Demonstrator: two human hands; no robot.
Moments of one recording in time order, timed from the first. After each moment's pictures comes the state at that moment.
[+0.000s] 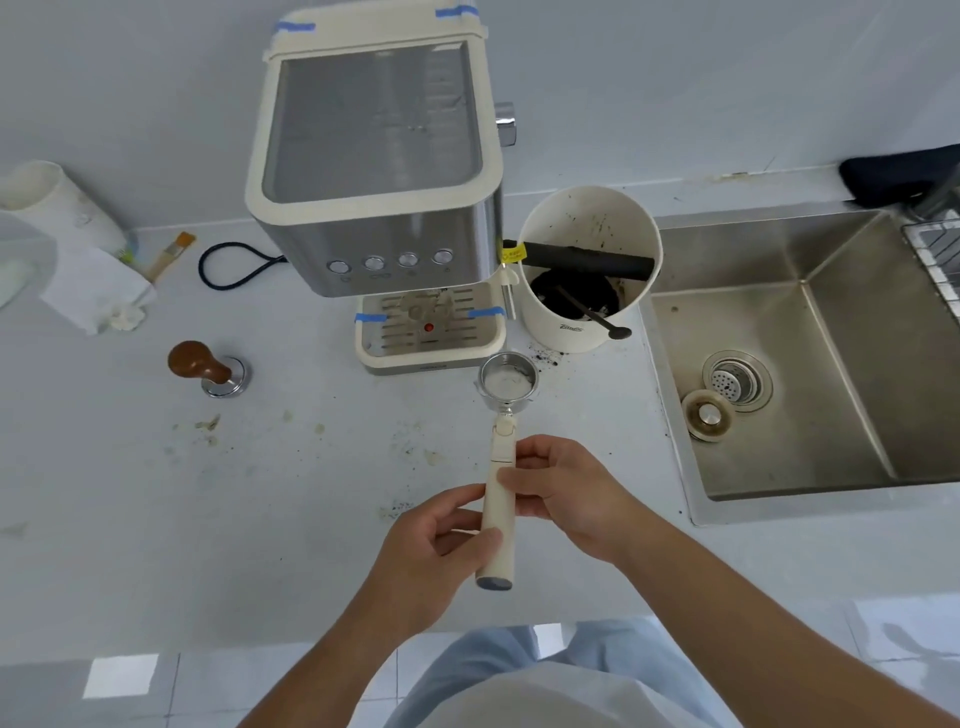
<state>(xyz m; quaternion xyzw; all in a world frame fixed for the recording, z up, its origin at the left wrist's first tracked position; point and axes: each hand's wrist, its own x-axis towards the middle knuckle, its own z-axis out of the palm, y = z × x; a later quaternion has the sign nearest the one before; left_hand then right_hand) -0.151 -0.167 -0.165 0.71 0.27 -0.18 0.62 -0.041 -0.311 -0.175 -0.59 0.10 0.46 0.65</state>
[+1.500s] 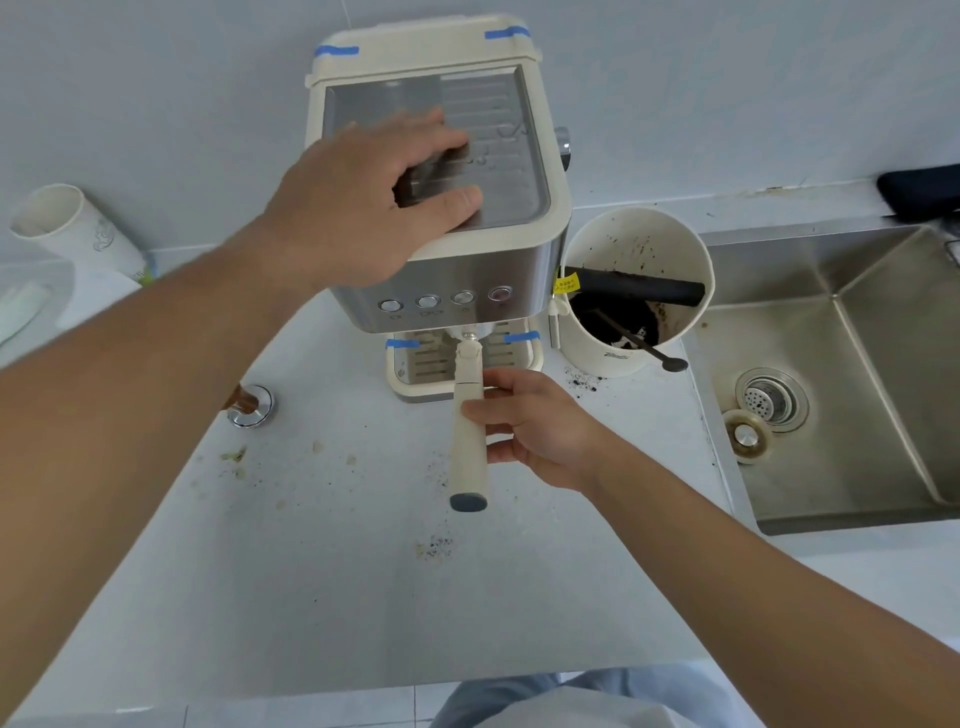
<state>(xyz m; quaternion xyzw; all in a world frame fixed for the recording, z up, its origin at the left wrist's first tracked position) 0.057 -0.030 -0.012 0.98 -0.02 0.05 0.17 0.024 -0.219 -0.152 -0.55 0.00 0.48 0.68</state>
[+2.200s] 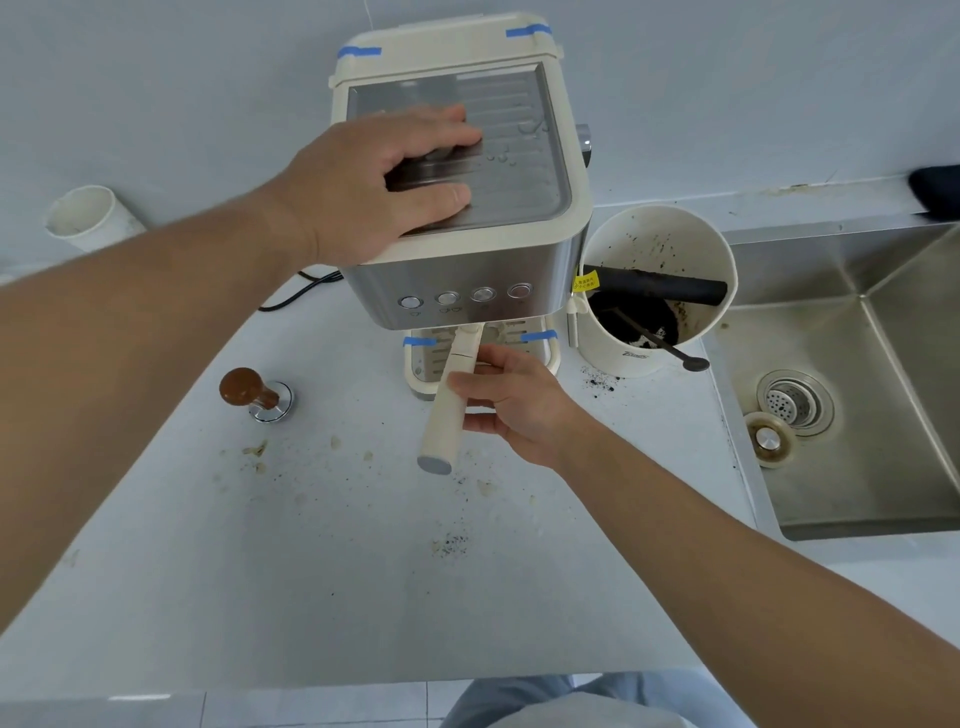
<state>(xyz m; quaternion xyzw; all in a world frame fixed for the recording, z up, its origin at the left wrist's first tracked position) 0.069 0.002 -0.017 0.97 -0.07 0.01 0.24 0.028 -0.183 -0.156 -0.52 0.03 0.45 0.73</state>
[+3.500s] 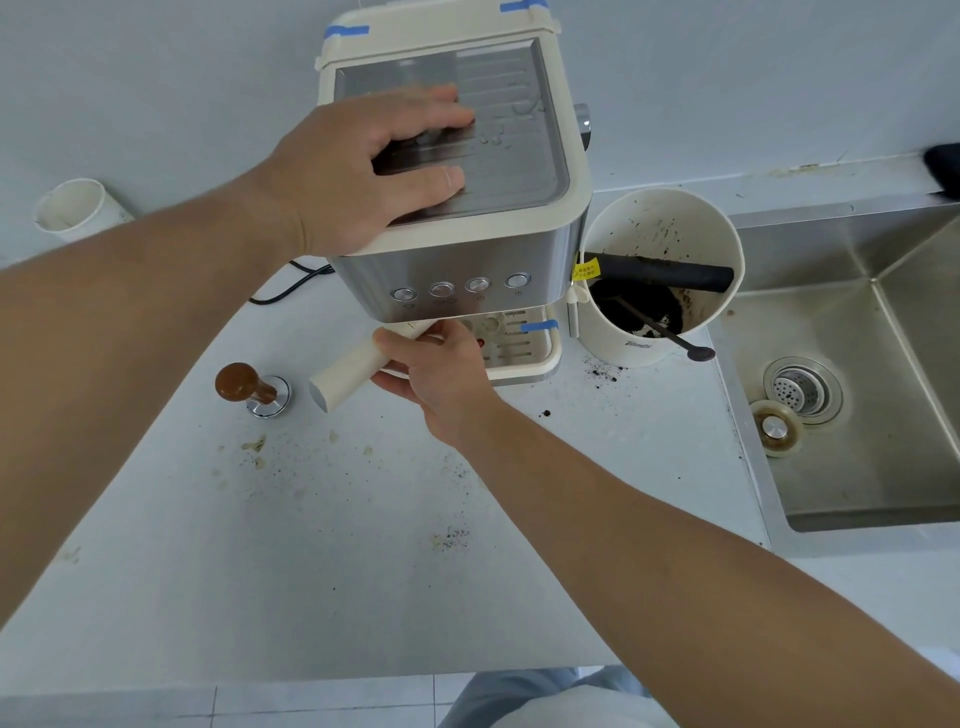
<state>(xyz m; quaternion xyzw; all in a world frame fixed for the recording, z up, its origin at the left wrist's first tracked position) 0.070 0.001 -0.018 0.97 -0.06 0.02 0.25 0.020 -0.107 -0.150 -0.45 0.14 0.37 0.80</state>
